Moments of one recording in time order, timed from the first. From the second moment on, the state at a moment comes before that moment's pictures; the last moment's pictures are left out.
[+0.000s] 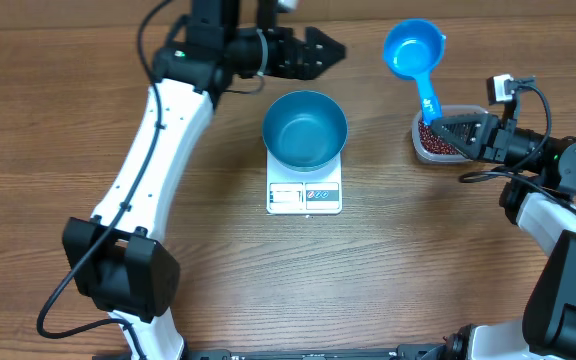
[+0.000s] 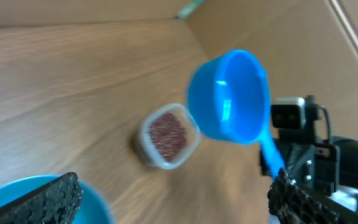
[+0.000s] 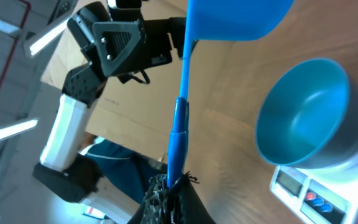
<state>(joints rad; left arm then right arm) -0.31 1.92 1.89 -0.56 0.82 -0.37 -0.32 1.66 0.77 1.47 -1.54 1.68</state>
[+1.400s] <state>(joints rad) -0.38 1.92 1.89 -0.52 0.75 -0.60 -0.18 1.66 0.81 1.58 -1.45 1.95</state>
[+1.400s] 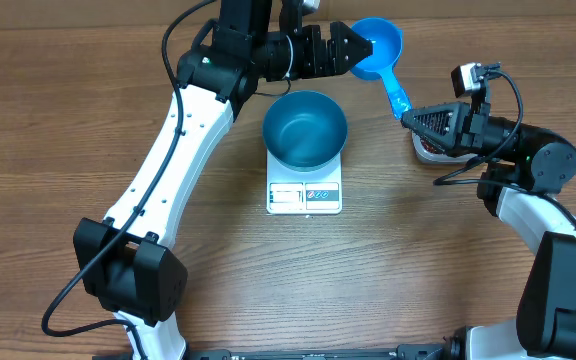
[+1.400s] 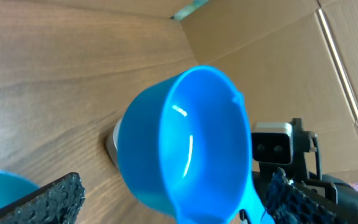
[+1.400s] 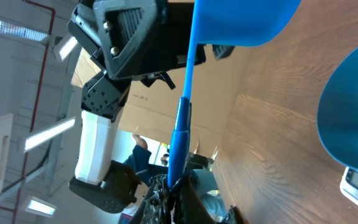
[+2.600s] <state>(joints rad) -0.41 1.92 1.89 -0.41 0.76 -0.81 -0.16 1.66 0.81 1.58 -1.41 1.94</state>
